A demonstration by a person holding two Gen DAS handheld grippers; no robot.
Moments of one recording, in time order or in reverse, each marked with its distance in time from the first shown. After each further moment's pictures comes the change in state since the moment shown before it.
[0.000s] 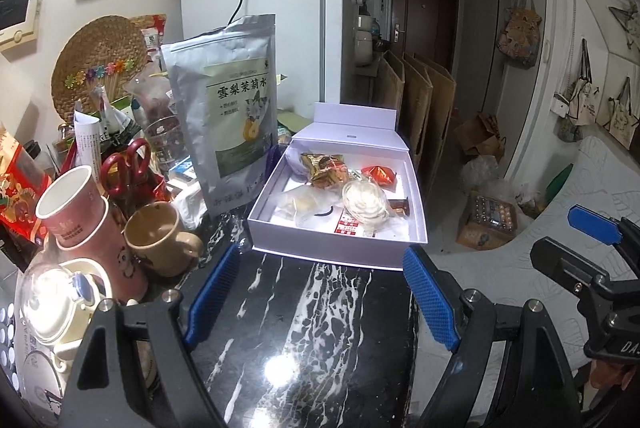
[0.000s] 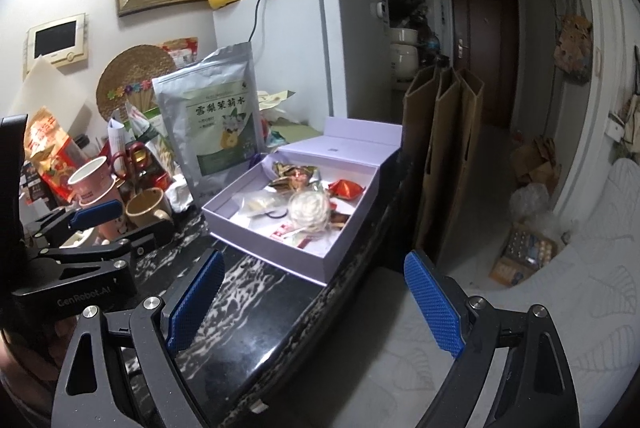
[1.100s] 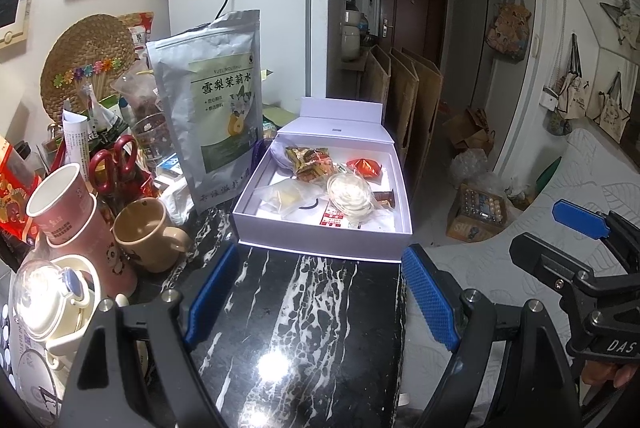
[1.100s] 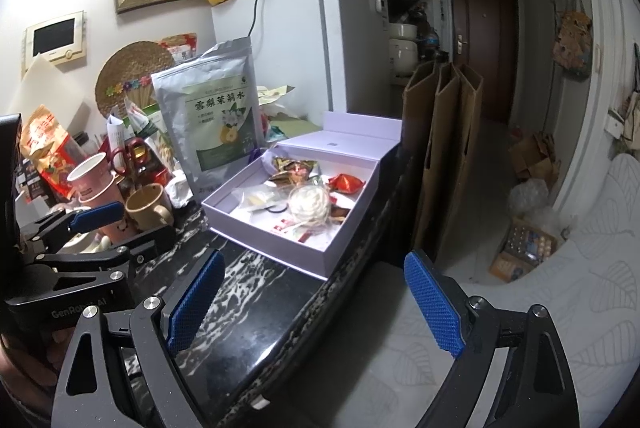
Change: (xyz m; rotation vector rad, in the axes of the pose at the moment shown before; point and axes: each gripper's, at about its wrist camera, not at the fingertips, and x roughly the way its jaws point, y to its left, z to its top) left arm -0.001 -0.007 -0.003 0.020 0.019 -0.043; right arm 0.000 0.001 -0.003 0.003 0.017 0.000
